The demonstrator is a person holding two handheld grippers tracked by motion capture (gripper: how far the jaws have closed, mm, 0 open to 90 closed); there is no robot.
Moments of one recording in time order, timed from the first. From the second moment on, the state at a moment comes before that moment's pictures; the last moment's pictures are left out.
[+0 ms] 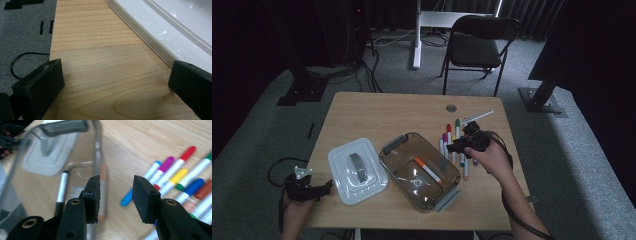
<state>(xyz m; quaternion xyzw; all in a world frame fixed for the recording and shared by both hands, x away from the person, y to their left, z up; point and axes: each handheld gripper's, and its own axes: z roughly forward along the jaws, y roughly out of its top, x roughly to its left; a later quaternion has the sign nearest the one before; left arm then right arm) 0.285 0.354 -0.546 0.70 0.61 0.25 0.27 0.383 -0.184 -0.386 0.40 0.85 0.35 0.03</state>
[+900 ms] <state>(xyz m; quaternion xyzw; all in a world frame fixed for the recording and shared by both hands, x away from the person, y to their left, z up) 0.285 0.354 -0.546 0.70 0.61 0.24 0.27 0.429 -0.254 -0.461 0.53 0.79 0.30 0.09</state>
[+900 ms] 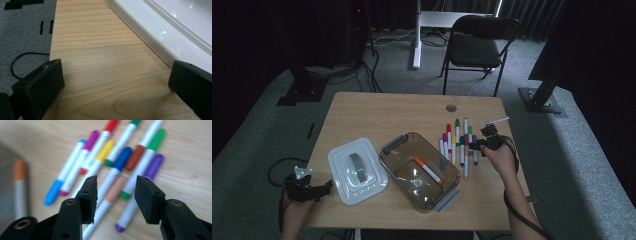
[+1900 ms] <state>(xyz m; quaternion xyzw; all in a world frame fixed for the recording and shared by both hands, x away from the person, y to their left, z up) 0.285 0.354 -0.546 0.70 0.61 0.24 0.27 0.467 -0.272 -0.514 0.62 0.74 0.24 0.07</state>
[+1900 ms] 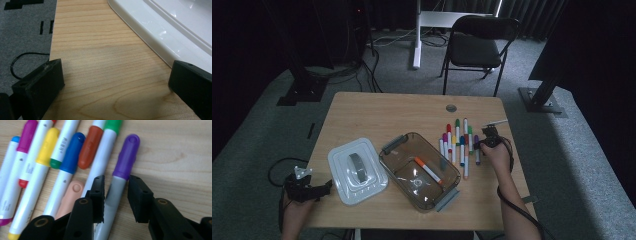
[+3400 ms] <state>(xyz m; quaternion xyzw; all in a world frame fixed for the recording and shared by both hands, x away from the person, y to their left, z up) 0.285 0.355 -0.546 0.70 0.61 0.25 0.27 0.395 -0.195 -0.380 0.48 0.79 0.39 0.03</state>
